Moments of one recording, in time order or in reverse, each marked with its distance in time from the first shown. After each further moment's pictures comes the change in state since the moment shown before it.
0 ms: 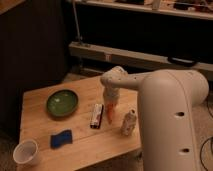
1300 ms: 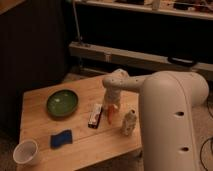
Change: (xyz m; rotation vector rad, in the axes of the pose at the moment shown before) arm 0.009 -0.012 0.033 0.008 0.033 0.027
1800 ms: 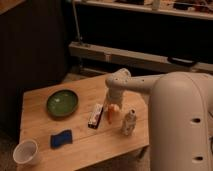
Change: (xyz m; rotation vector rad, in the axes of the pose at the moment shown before) arm 0.012 -0.002 -0.014 -0.031 -0.003 0.004
